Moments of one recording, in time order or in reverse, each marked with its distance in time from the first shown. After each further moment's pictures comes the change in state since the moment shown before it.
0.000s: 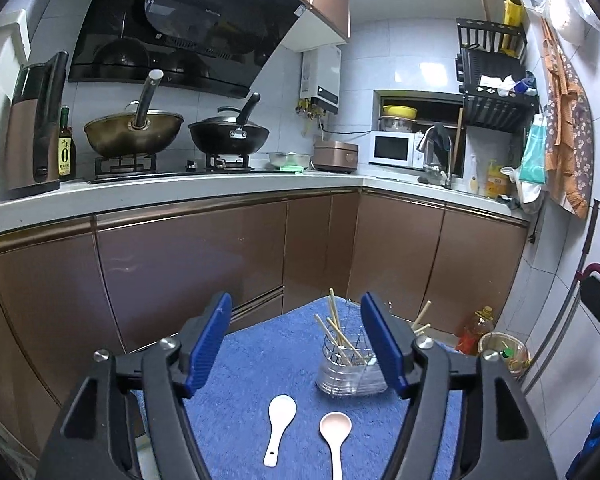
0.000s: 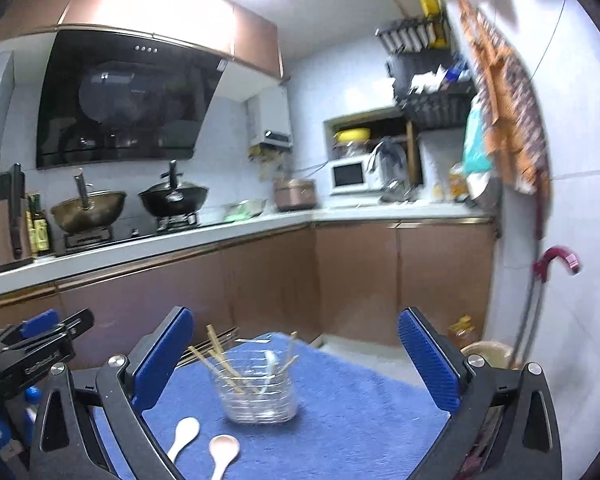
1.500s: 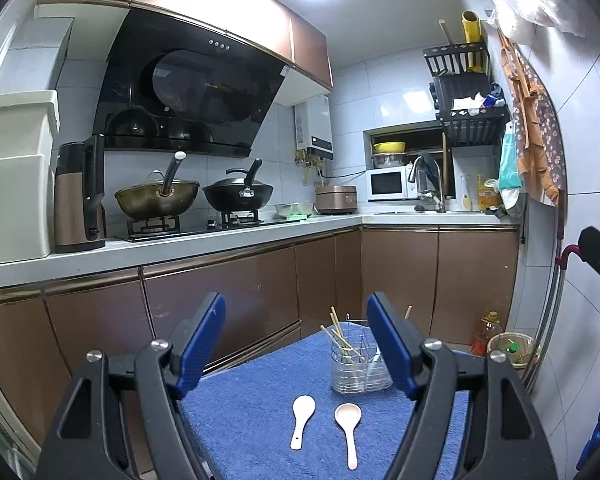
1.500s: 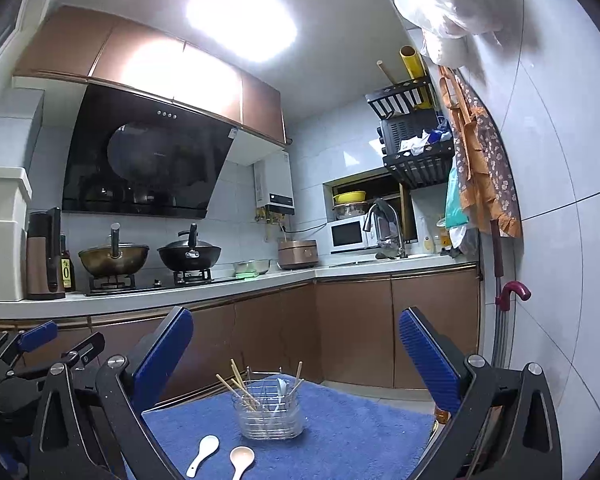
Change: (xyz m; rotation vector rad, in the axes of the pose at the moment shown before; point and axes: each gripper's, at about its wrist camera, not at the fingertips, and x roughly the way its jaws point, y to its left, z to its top) left arm -0.117 -0.011 -0.014 0.112 -0.180 0.049; right arm -0.121 -0.003 -0.001 0.043 -0.200 0.034
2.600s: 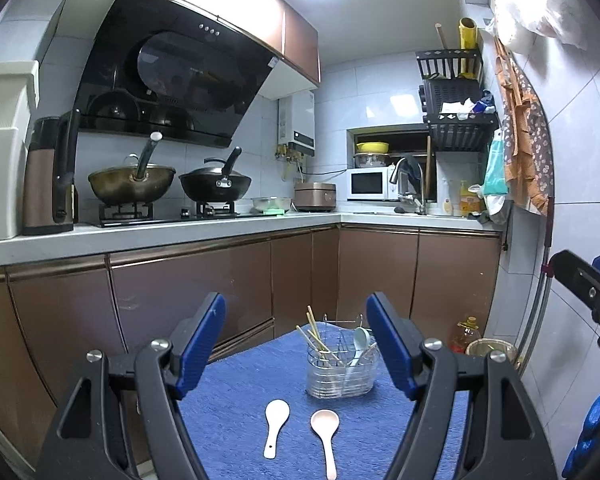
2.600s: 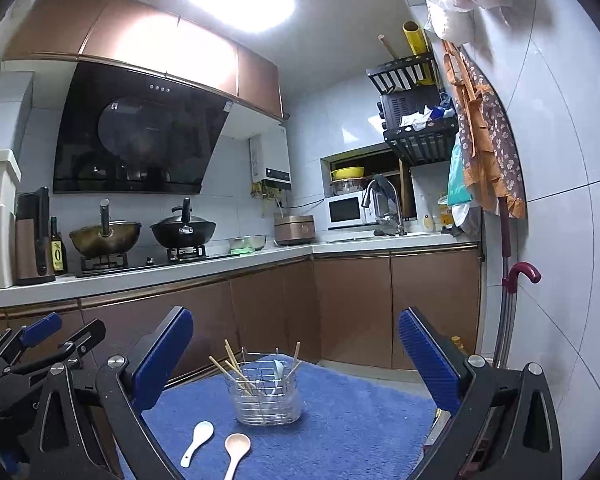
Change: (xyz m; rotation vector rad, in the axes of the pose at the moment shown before) left arm 0.034 0.000 -0.013 -0.055 0.015 -0.095; right arm 0.039 0.001 -0.014 -0.010 0.089 -0.020
